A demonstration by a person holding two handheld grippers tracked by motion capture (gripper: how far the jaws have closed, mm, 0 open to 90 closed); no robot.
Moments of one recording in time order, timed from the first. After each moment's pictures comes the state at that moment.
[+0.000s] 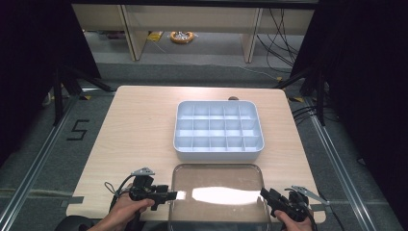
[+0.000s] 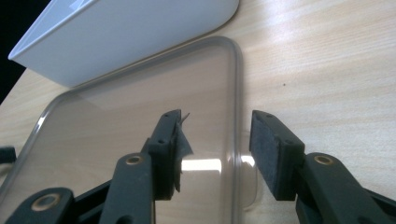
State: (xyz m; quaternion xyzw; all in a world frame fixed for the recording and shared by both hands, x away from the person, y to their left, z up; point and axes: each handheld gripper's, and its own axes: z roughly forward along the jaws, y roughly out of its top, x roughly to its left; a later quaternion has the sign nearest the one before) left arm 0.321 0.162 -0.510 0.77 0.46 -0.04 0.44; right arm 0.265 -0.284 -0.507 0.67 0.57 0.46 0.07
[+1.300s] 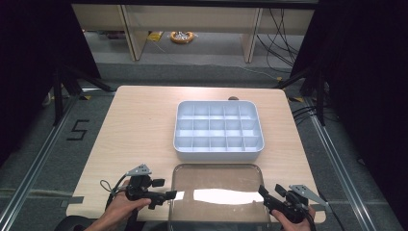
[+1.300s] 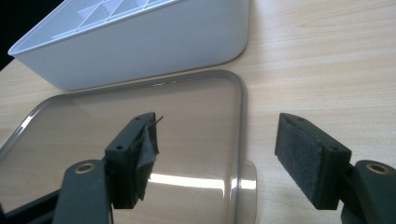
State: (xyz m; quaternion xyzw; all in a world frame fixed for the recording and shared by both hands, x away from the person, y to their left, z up) left arm 0.319 0.168 -0.499 0.77 0.41 -0.04 0.49; right arm 0.263 -0.277 -0.493 0.61 0.62 0.45 0.19
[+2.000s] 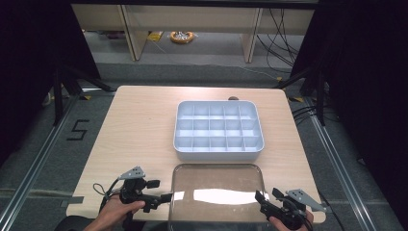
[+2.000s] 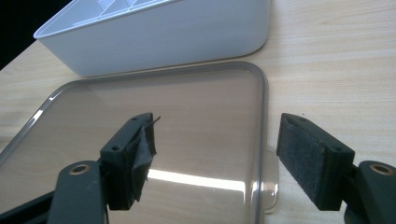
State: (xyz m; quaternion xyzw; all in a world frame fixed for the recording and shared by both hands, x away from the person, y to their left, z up) left arm 0.309 0.180 -0.496 0.77 0.41 -0.03 0.50; right arm 0.248 -0.266 -0.490 0.59 0.64 0.46 0.18
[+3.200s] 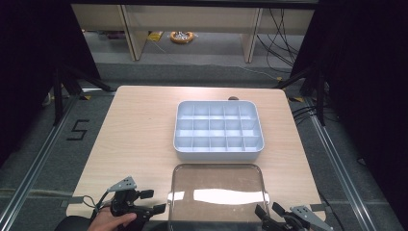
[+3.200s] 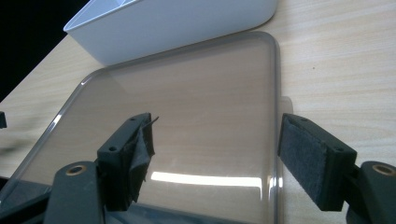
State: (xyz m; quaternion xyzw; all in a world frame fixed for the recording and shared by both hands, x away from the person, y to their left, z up) left arm 0.279 0.195 -0.497 0.76 0.41 -0.04 0.50; right arm 0.209 -0.267 -0.495 0.60 0.63 0.47 0.15
